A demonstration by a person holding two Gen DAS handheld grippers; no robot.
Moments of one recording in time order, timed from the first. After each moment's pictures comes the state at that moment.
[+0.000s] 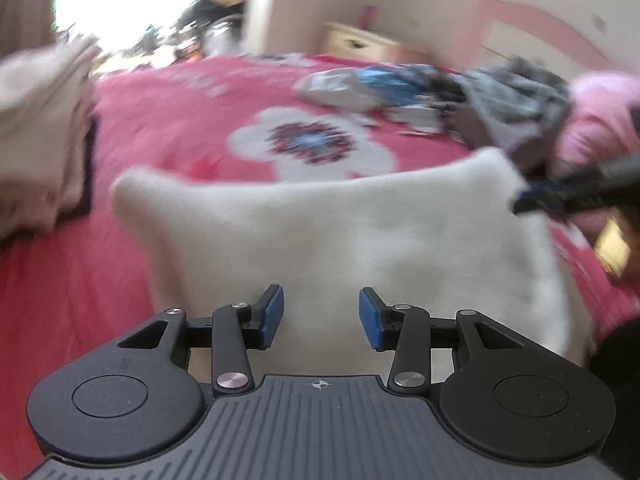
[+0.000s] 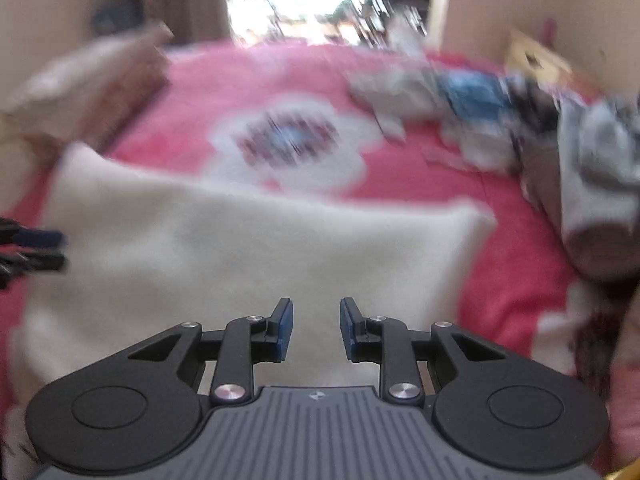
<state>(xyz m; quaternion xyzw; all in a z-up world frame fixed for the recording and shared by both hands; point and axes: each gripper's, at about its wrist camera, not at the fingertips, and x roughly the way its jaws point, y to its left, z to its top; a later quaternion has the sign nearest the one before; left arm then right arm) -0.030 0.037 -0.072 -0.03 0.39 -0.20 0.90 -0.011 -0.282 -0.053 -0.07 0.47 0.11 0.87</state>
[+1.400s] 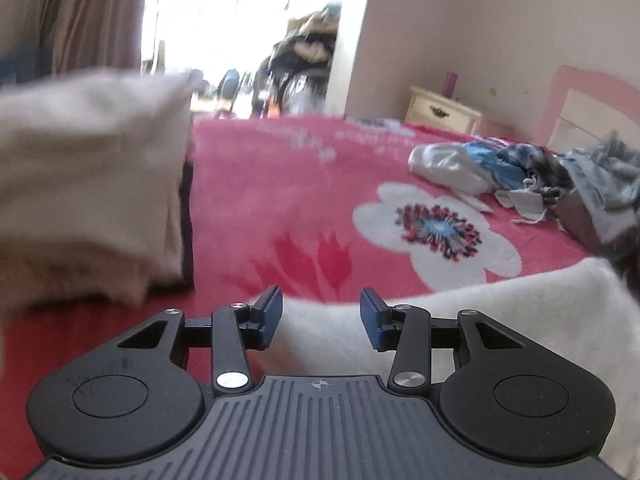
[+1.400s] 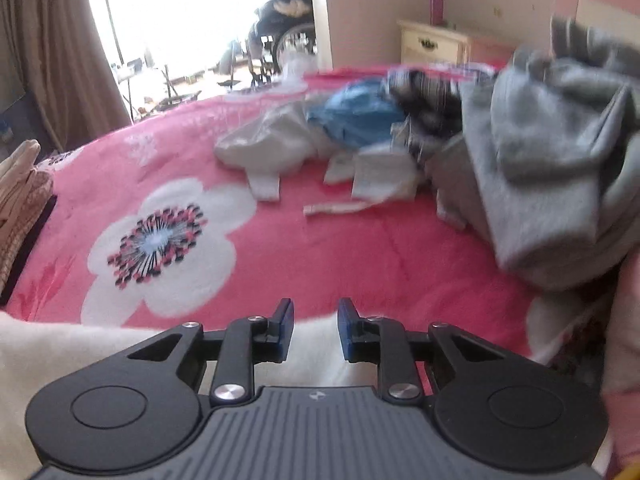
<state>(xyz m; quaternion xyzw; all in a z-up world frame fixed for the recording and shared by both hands) 0.037 0.093 -0.063 -0.04 0.29 -0.11 0.95 0.079 -0.349 -0.048 0.05 0.39 0.00 0.92</state>
